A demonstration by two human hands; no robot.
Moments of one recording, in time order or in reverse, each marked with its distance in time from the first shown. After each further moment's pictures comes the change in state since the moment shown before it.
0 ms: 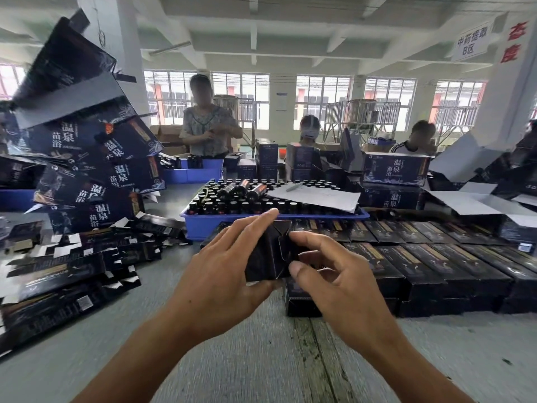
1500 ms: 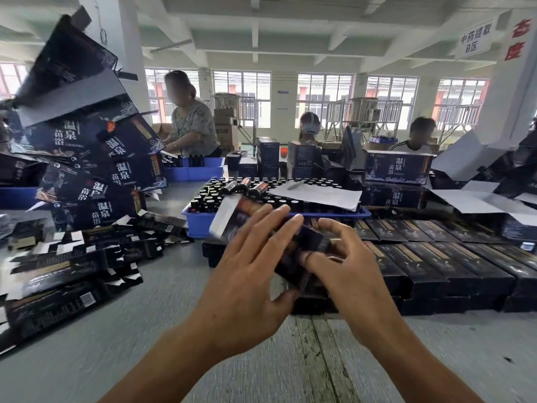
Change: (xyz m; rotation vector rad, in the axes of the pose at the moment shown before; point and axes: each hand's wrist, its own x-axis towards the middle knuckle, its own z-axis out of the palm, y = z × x) left_hand -0.002 0.022 0.018 0.031 0.035 0.074; right_hand 0.011 0.006 -0.002 0.168 0.097 0.222
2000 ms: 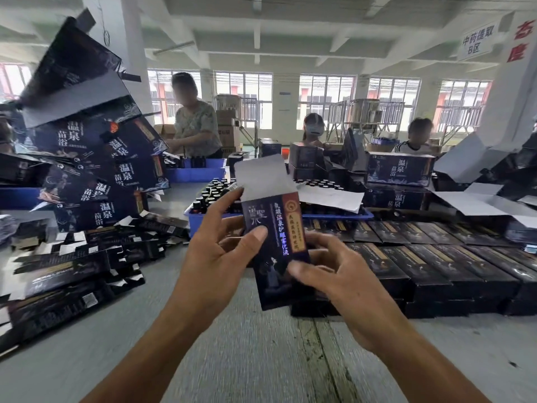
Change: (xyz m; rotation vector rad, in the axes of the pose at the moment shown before) left_hand 0.009 -0.018 -0.017 -0.979 0.249 -0.461; right_hand 0.001 -0.001 -0.002 0.064 -0.248 0.073
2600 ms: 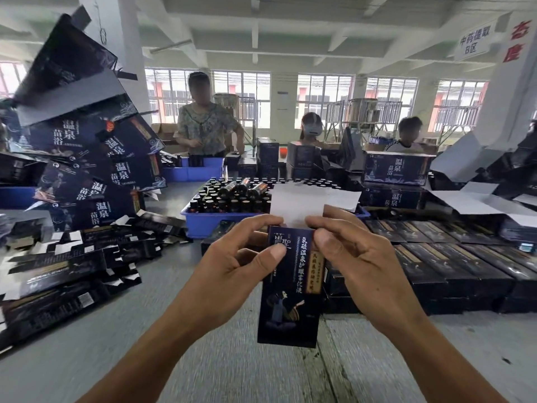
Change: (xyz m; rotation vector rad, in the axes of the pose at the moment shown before) left_hand -0.006 0.004 0.005 0.126 -0.269 -0.015; right_hand -0.006 -0.018 -0.013 -0.029 0.145 -0.324
